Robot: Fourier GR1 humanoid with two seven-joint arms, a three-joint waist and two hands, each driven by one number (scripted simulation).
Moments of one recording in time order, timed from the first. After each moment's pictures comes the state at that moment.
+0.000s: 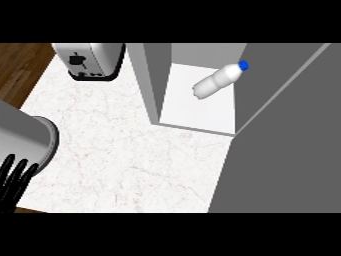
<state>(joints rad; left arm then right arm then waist) 0.32 0.83 -0.38 -1.65 0.88 -0.30 -0.79 0.43 -0.71 0.70 -2.49 0.03 0.11 -0.17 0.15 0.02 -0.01</state>
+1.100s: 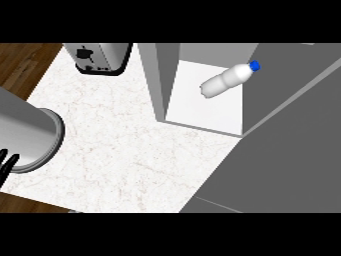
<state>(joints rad) 0.30 0.91 -0.29 -1.63 0.93 -0.36 -0.76 0.08 -0.47 0.74 -2.36 -0.22 0.18 0.18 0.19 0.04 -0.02</state>
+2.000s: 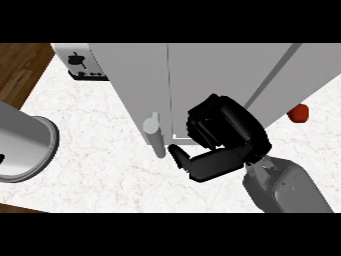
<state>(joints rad) 0.34 0.93 -0.23 -1.61 0.98 -0.41 -0.73 -0.46 -0.14 0.37 -1.70 -0.42 0.01 0.32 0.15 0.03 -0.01</state>
